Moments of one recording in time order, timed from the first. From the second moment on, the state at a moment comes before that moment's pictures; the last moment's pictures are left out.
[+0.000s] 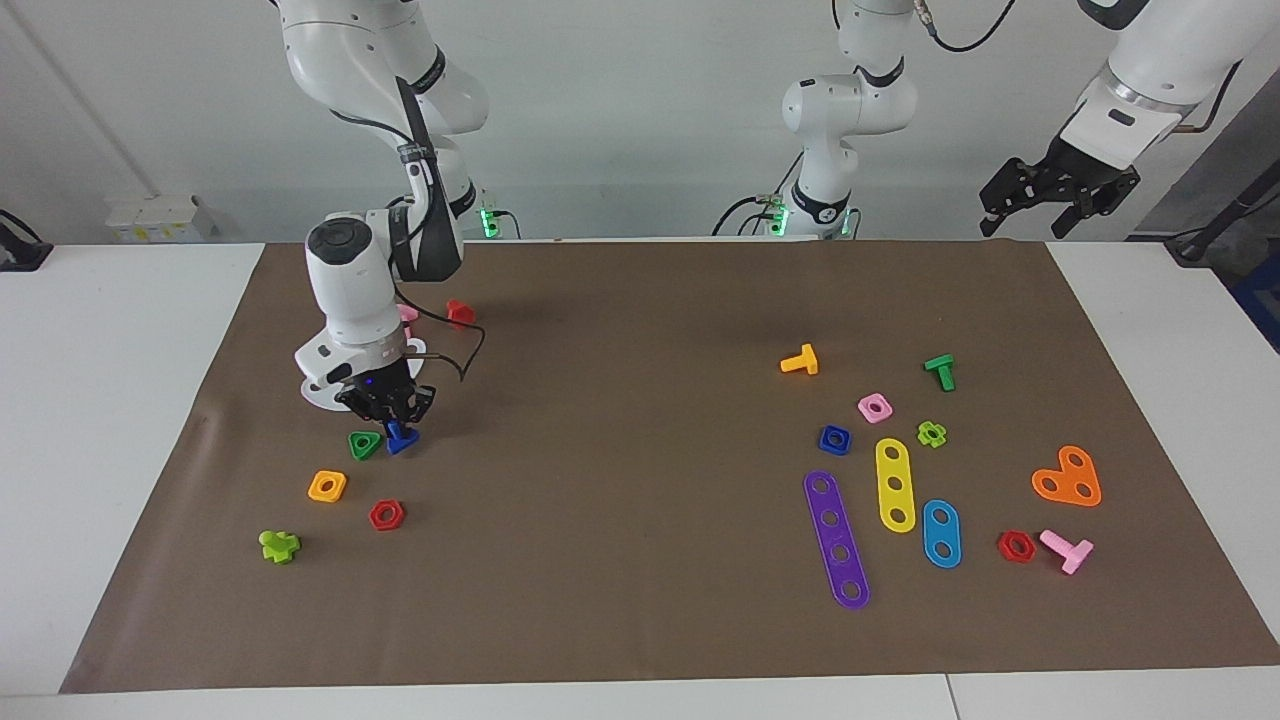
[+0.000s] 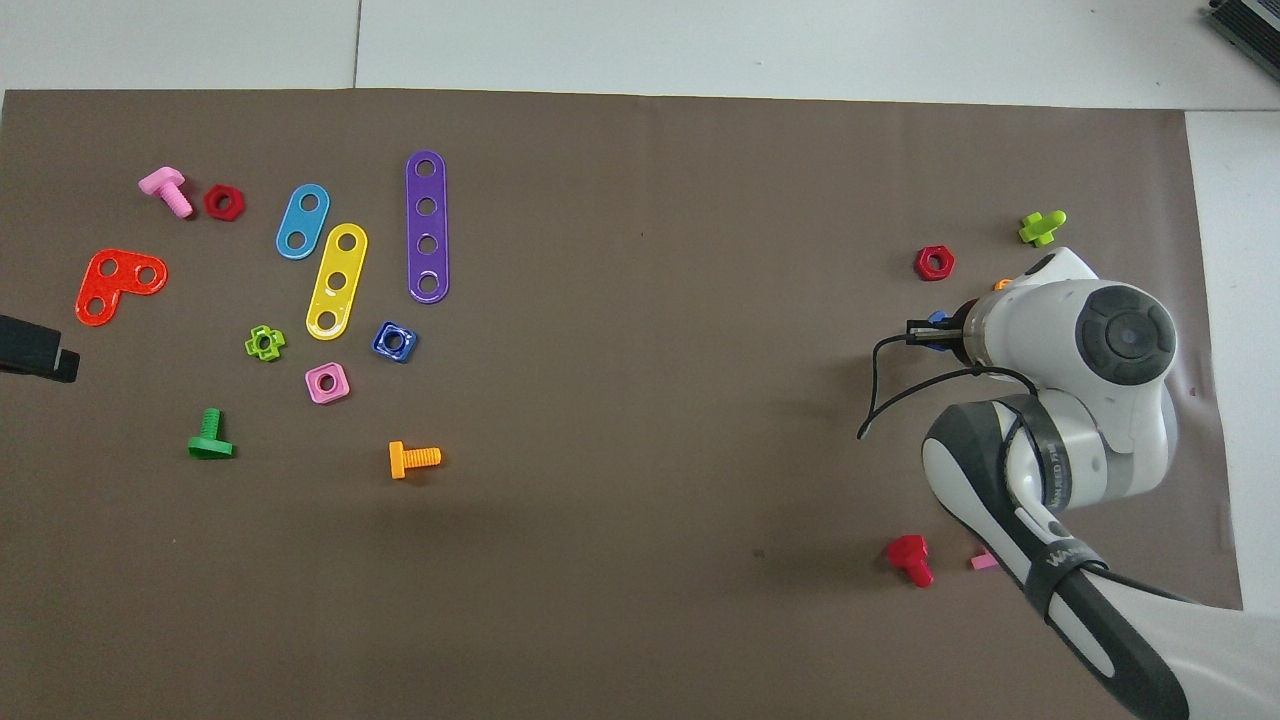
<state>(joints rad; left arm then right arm) -0.02 -0.03 0.05 -1.50 -0.03 1.40 0.10 -0.01 0.15 0.06 -2.21 -0.16 2.53 0.22</state>
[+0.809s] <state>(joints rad) -0.02 -0.03 0.05 -1.50 -0.03 1.40 0.10 -0.01 0.18 0.07 -2.22 -0.04 2.56 0.12</state>
